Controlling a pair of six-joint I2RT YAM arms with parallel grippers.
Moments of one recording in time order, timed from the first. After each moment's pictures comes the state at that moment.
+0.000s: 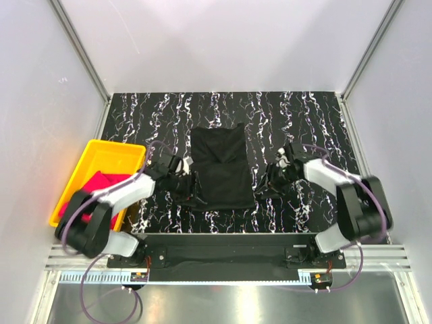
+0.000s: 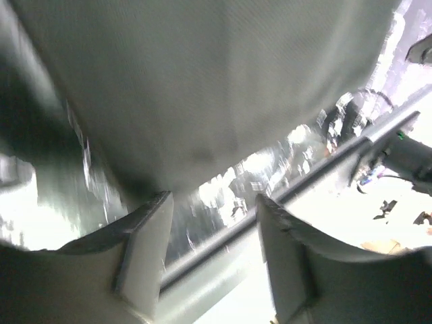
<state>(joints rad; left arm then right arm) -0.46 1.43 0.68 -0.36 0.54 -0.60 0.25 1.57 0.80 -0.50 -0.62 0.62</state>
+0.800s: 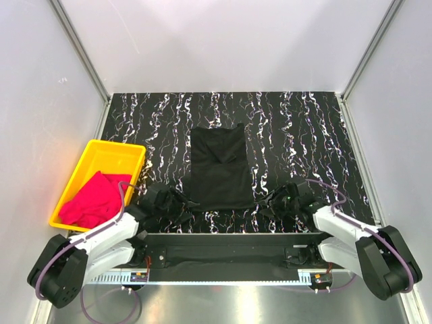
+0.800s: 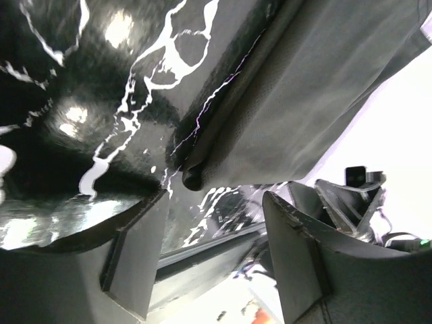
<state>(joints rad) -0.54 0.94 0.22 -0.13 0.21 -1.45 0.40 1.06 0.25 -0.06 -0.31 1.34</state>
